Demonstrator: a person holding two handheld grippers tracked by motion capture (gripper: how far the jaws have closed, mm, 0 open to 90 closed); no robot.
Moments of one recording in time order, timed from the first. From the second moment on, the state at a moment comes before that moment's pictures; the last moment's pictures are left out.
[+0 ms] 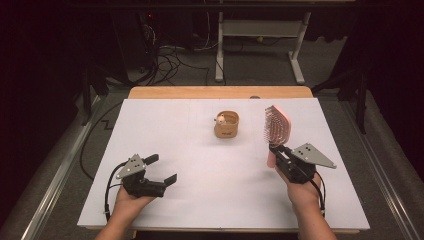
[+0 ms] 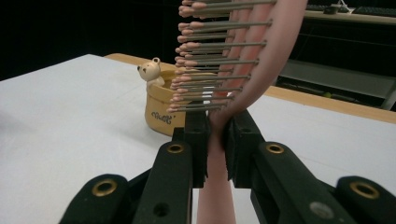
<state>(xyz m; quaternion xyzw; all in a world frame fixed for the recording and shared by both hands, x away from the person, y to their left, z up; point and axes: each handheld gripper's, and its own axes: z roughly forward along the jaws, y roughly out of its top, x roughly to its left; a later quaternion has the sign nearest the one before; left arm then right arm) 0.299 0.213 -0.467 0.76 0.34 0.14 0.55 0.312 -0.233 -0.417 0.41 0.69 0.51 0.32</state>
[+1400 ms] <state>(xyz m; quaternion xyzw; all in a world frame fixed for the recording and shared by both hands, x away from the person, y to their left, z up) 0.303 0.212 -0.465 0.77 0.32 0.13 0.54 0.367 -0.199 -0.399 0.41 0.67 0.53 0.32</state>
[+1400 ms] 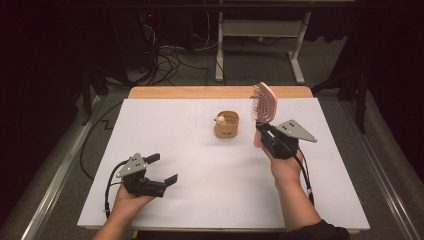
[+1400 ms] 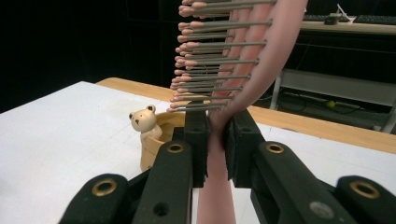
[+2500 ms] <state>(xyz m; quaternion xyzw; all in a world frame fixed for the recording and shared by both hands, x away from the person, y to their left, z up) 0.301 0.212 -0.466 0.77 0.32 0.13 0.54 0.406 -0.176 -0.380 0.41 0.65 0.54 0.33</state>
